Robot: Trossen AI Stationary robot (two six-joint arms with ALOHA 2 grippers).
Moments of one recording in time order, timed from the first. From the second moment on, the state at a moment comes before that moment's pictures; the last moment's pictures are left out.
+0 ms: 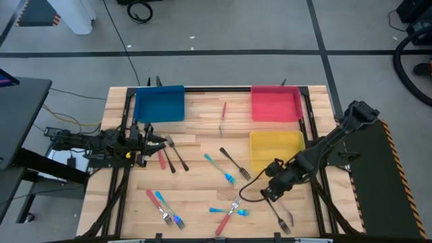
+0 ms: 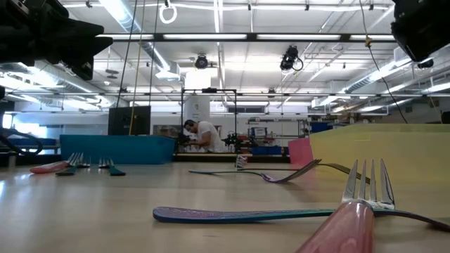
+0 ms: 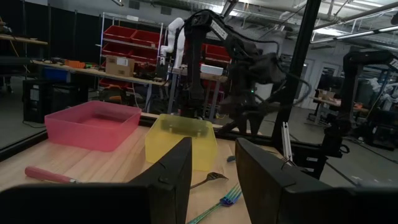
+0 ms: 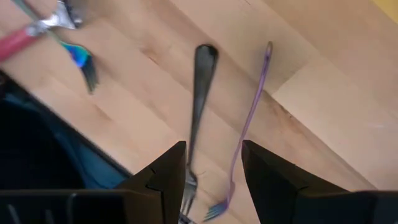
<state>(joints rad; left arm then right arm) -0.14 0.01 0.01 0.16 -0.16 -0.17 0.63 1.39 0.87 -0.73 -0.13 1.58</state>
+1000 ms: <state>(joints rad) -0.14 0.01 0.01 0.16 -0.16 -0.17 0.67 1.69 0.87 -0.67 -0.15 1.68</state>
